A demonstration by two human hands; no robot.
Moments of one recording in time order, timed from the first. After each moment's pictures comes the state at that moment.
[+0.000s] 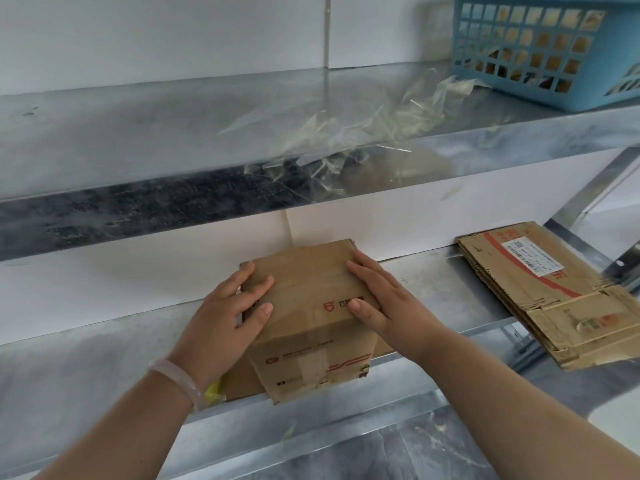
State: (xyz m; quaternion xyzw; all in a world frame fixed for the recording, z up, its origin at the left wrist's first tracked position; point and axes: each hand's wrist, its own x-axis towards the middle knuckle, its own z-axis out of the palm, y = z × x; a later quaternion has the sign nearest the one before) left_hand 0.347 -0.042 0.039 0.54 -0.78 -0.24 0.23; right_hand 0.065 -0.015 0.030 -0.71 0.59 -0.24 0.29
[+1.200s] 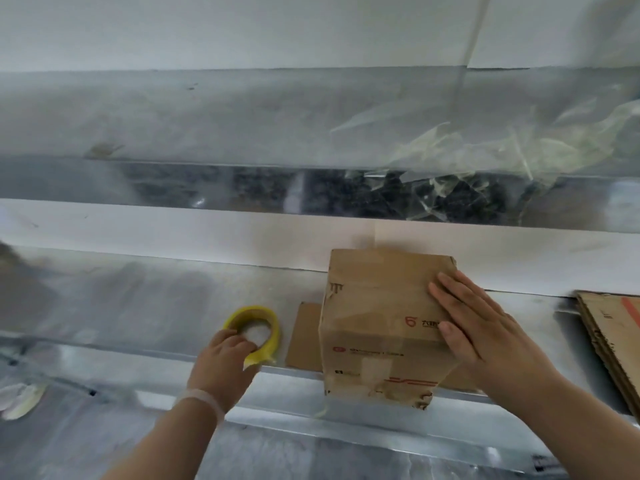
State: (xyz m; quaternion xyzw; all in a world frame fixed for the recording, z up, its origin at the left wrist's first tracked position) left_hand 0.430 0.024 -0.075 0.72 -0.69 -0.07 0.08; right_hand 0.036 -0.036 0.038 -0.82 0.54 -0.13 0.11
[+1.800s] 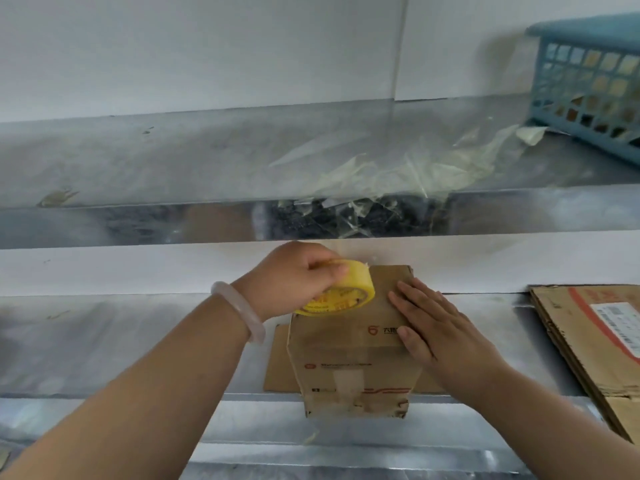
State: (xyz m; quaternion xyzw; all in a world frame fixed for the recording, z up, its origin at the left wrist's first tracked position) left_hand 0.280 -0.052 0.152 0.57 -0.72 -0.33 0.23; right_hand 0.036 -0.037 0.038 -0.83 0.53 -0.13 0.11
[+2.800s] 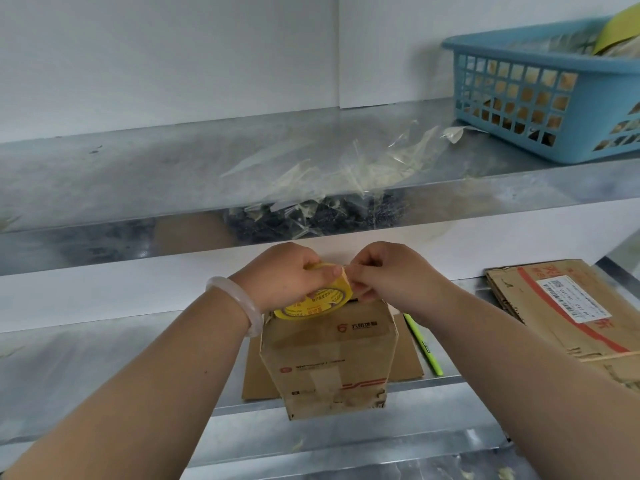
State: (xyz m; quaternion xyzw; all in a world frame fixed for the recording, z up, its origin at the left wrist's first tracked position) left_hand 0.255 -0.074 0.146 0.56 -0.78 -0.25 0.12; right_hand 0.074 -0.053 0.136 -0.61 0.59 -0.31 0.43
